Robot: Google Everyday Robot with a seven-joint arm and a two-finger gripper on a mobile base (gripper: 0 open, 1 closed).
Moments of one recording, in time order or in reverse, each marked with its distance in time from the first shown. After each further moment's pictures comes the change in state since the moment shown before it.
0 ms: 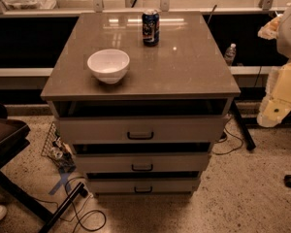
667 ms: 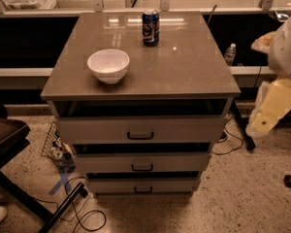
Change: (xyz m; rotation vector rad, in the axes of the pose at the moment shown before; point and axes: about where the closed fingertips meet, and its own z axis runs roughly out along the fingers) arm 0.000 0.006 0.027 0.014 -0.048 0.011
